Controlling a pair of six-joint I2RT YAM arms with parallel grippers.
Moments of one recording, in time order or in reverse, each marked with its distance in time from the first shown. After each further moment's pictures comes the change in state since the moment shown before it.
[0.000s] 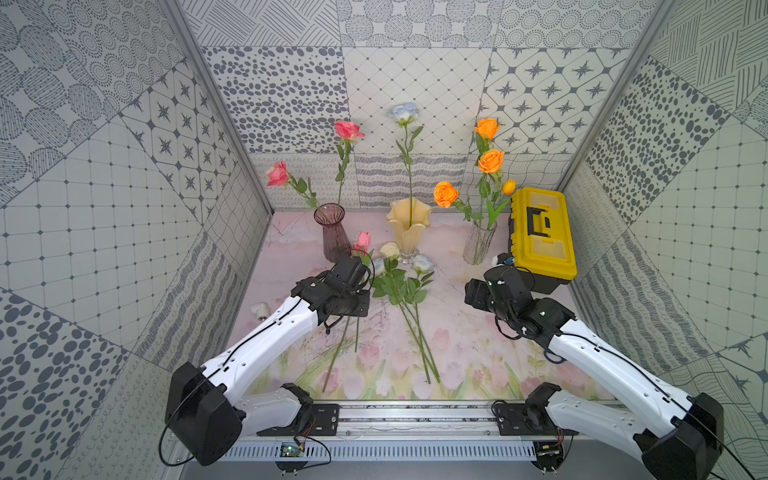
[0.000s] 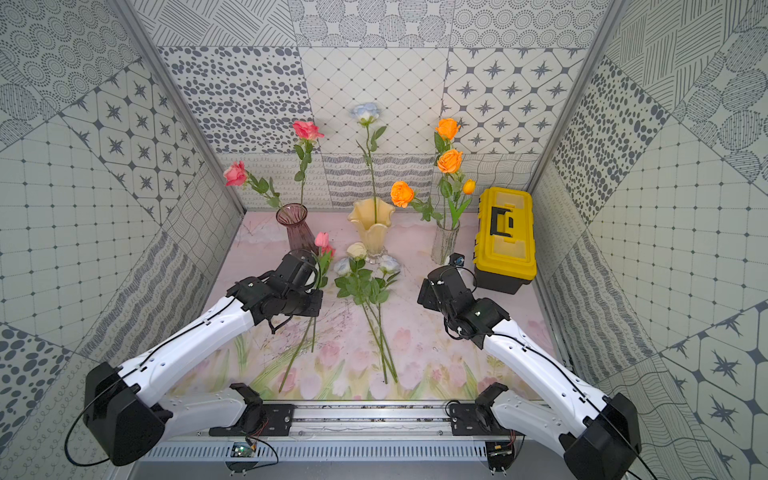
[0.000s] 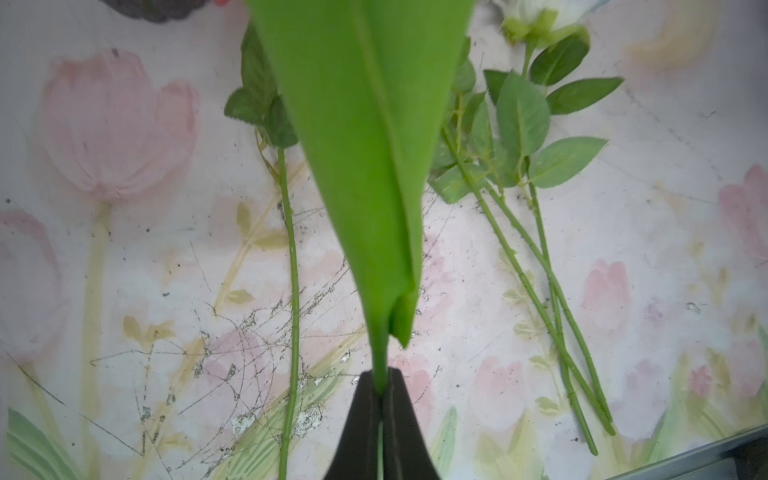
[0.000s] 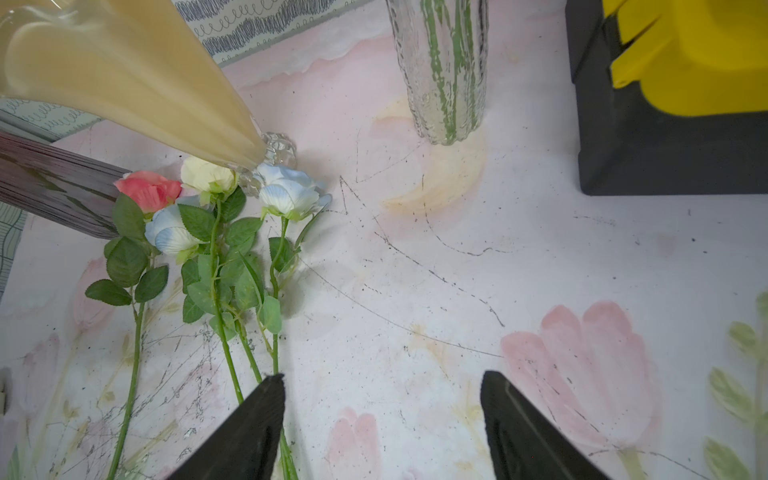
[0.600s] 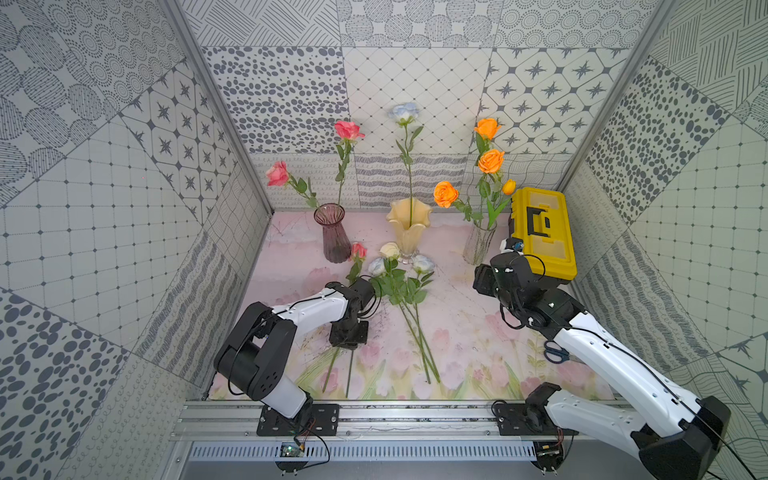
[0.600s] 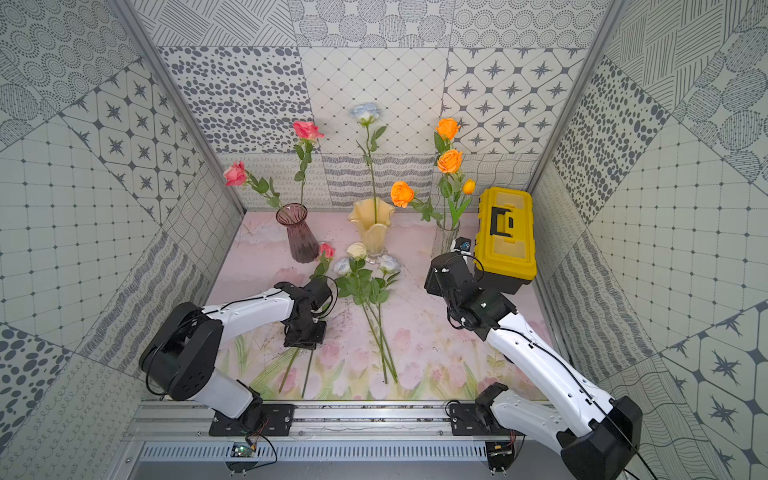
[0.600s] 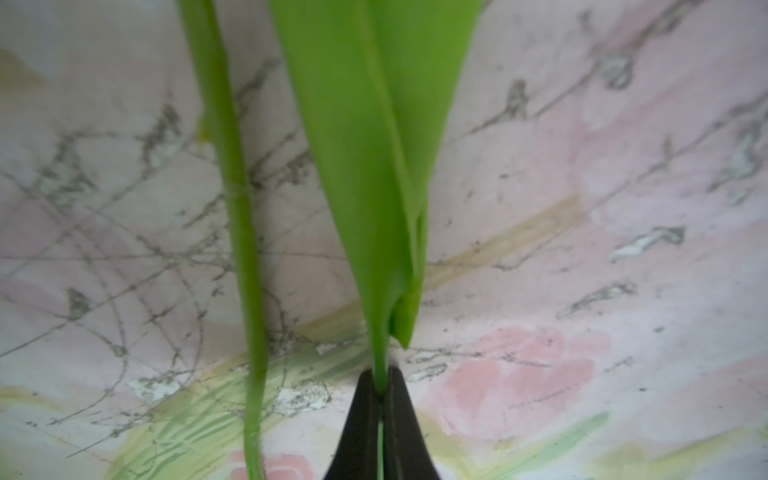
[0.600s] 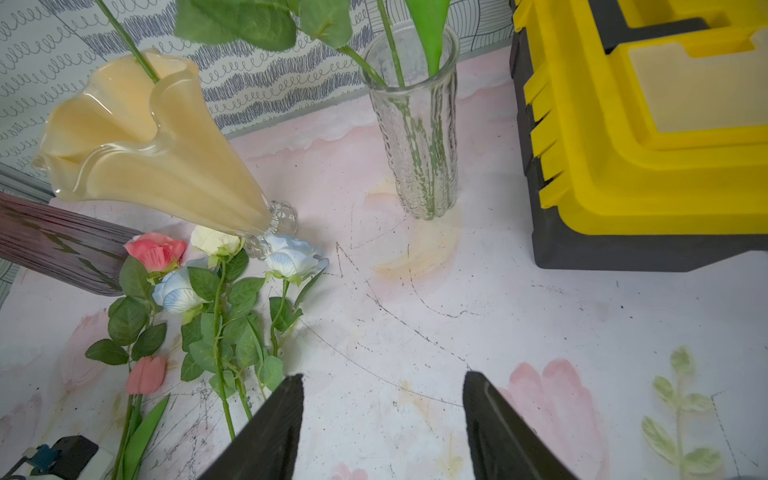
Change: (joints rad) left arm 0.039 0.348 -0.196 -0.045 0.130 -0.106; right arm -0.014 0.021 0.142 -0.043 0.127 -0.075
